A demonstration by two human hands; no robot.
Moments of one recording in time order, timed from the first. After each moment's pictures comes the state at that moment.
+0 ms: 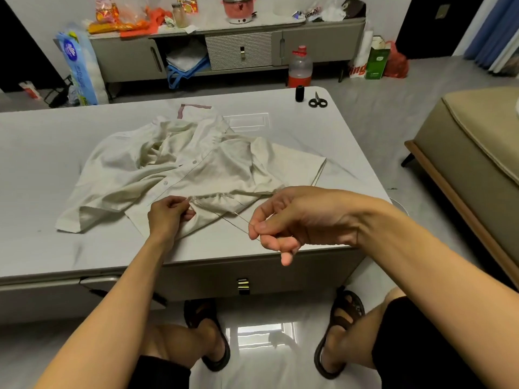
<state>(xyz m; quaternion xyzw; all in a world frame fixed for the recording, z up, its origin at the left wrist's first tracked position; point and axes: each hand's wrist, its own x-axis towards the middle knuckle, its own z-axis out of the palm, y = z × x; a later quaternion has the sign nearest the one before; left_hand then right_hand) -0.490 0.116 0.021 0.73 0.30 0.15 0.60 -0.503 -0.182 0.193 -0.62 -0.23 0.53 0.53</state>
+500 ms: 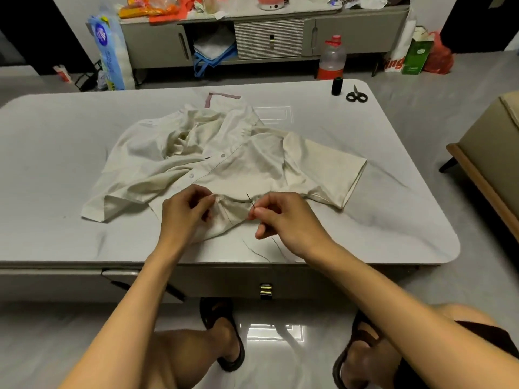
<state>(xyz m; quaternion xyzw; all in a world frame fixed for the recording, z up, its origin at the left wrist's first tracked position) -0.516 0.123 0.049 0.85 0.15 0.19 0.46 -0.487 -0.095 0.101 -0.76 -0.18 0.20 0.60</state>
